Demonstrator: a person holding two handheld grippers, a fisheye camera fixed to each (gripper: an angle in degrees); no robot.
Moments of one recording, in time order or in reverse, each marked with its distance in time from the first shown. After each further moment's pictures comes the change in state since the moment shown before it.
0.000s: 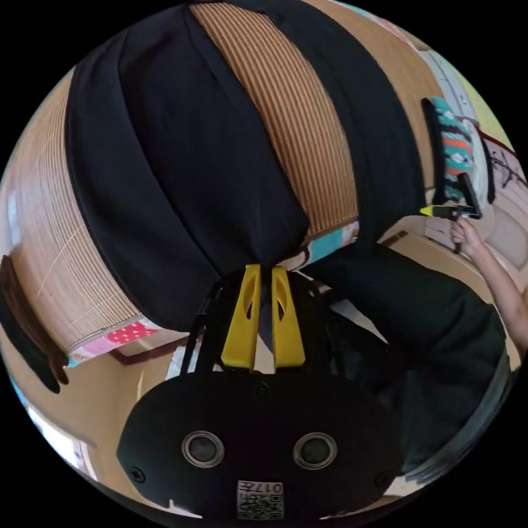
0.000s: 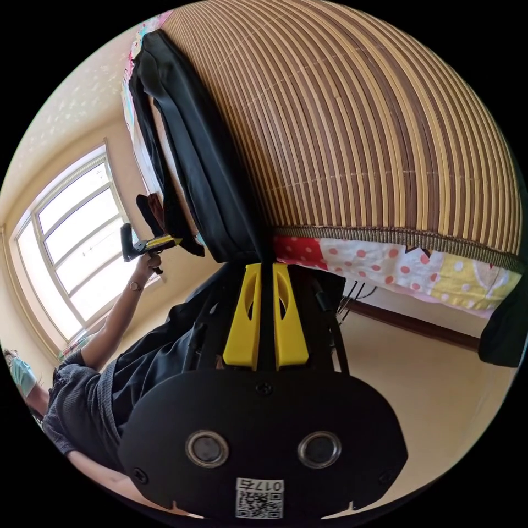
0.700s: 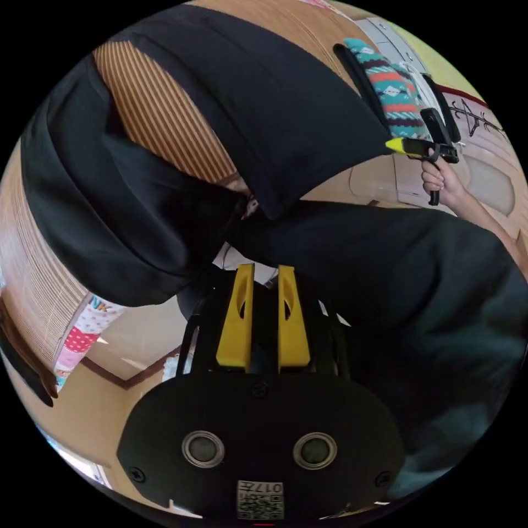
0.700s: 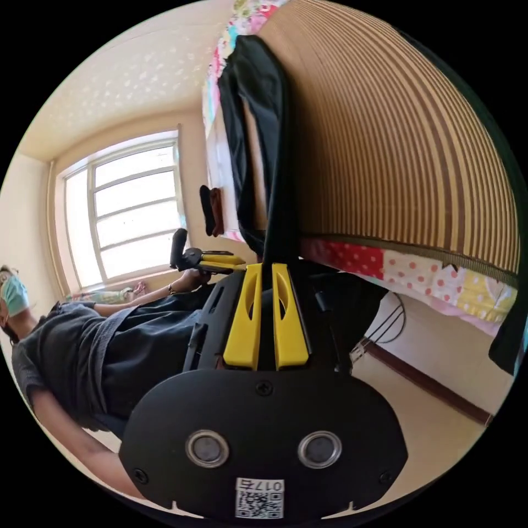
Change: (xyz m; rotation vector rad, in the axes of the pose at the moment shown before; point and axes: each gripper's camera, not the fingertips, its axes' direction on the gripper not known) left arm 0.086 0.084 0.062 -0.003 0.046 0.183; right arm -0.041 0.110 -0.044 0.124 -0.189 -0.337
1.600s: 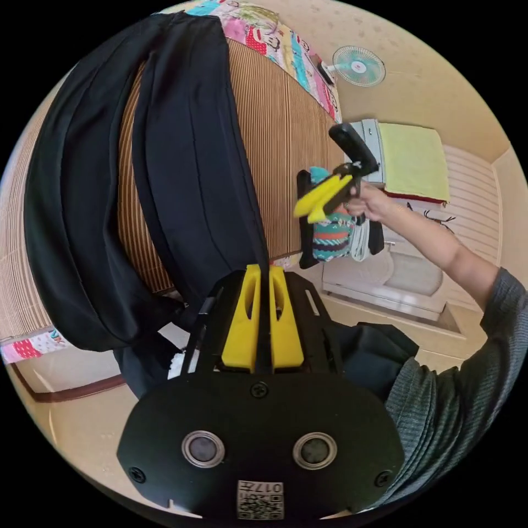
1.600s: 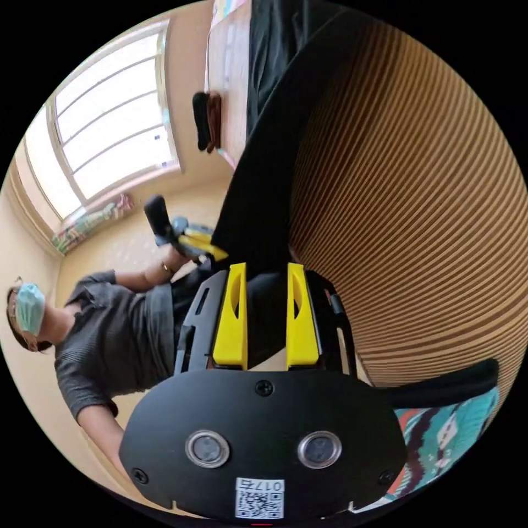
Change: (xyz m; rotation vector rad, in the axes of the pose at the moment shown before) left arm -0.025 0.000 -0.076 0.400 0.444 -0.218; right arm -0.086 -0.257 0.081 -0.626 0.098 -0.056
